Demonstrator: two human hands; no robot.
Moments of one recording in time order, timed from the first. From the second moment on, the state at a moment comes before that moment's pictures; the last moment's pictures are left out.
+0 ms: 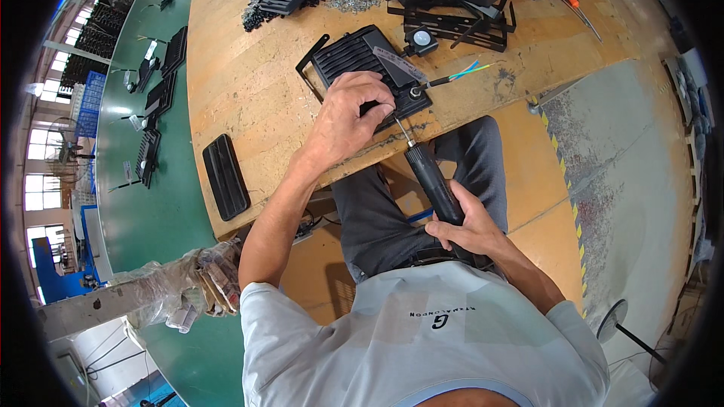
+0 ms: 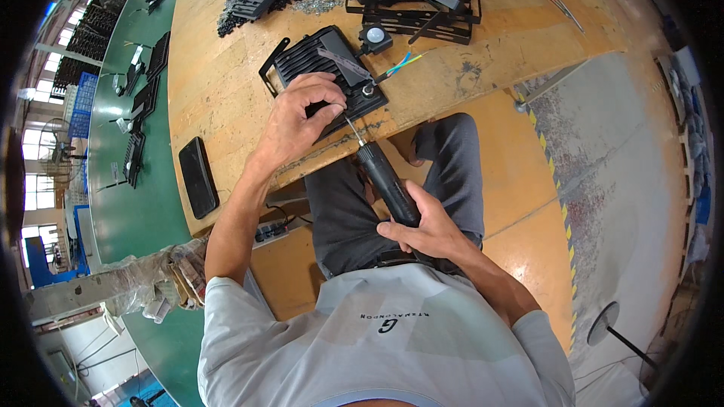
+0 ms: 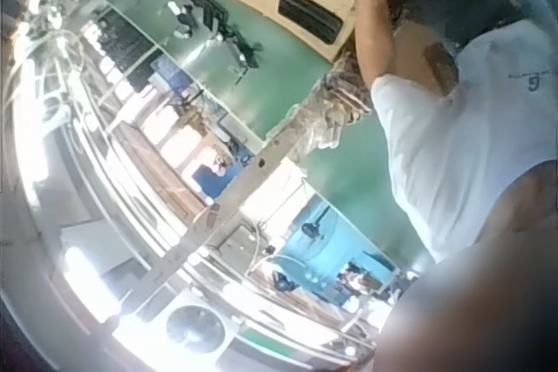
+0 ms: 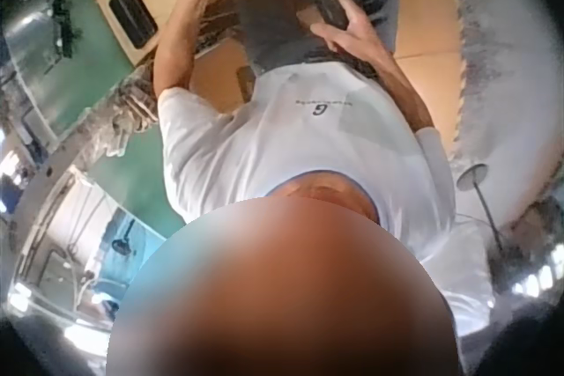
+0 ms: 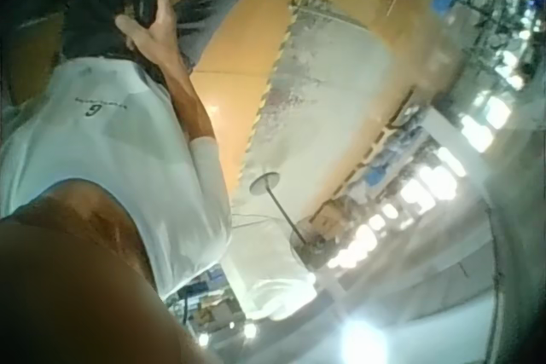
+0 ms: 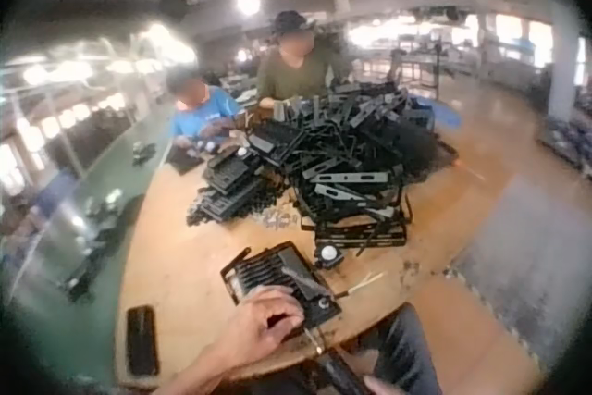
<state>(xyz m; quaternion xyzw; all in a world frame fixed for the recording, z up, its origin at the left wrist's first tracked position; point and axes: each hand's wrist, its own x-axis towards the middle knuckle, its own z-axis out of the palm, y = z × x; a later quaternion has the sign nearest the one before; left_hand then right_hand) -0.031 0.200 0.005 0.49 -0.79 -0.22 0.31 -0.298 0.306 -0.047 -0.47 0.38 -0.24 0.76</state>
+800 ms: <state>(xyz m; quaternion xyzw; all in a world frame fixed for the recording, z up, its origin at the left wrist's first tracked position) -0.043 0.236 -0.006 0.55 -0.74 -0.09 0.37 -0.292 0.303 -0.049 -0.48 0.36 -0.23 0.77</state>
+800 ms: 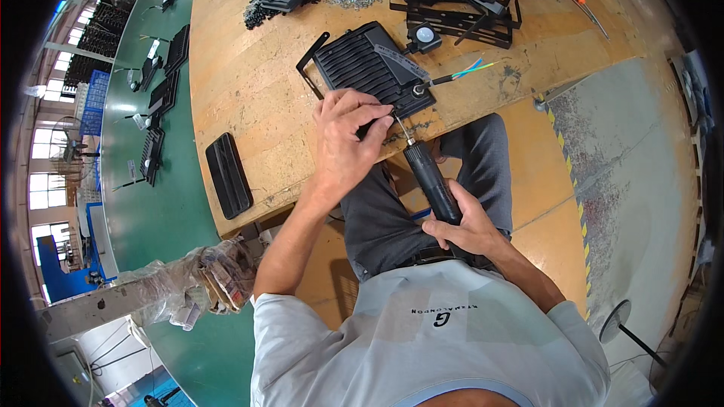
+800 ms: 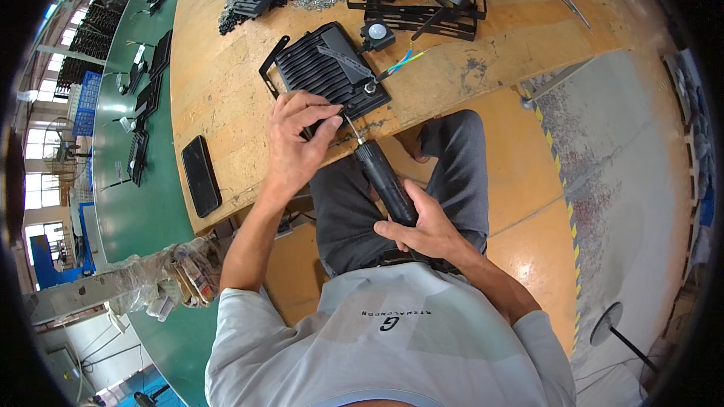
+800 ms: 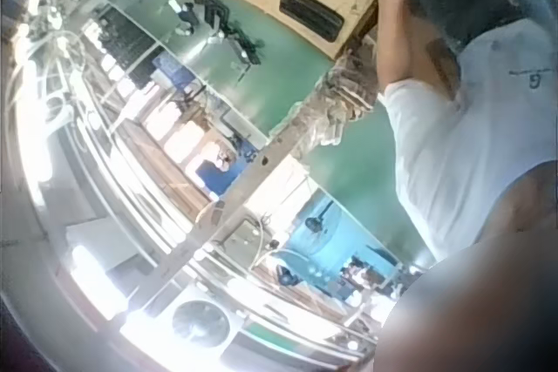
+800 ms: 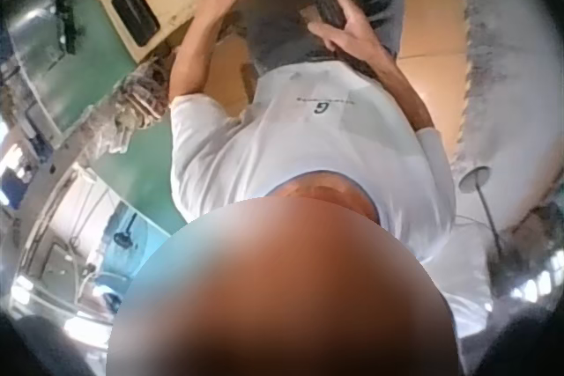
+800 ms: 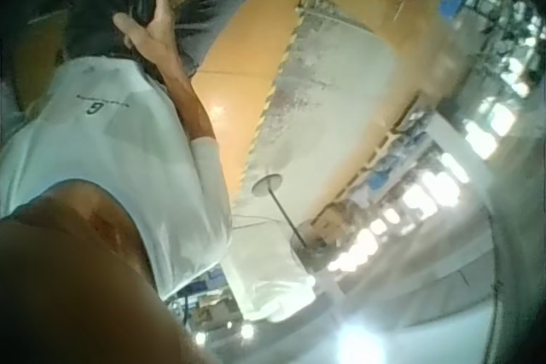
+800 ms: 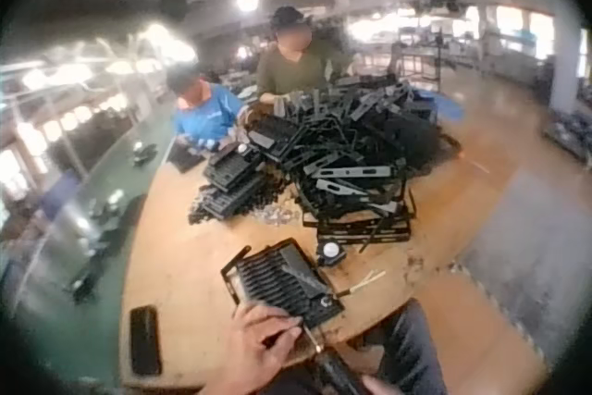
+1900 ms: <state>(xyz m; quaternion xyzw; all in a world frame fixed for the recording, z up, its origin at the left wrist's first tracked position) -0.075 0.241 -0.030 0.53 -0.73 0.12 0.41 -0.294 0.308 -0.048 -0.44 0.36 -0.26 0.78</state>
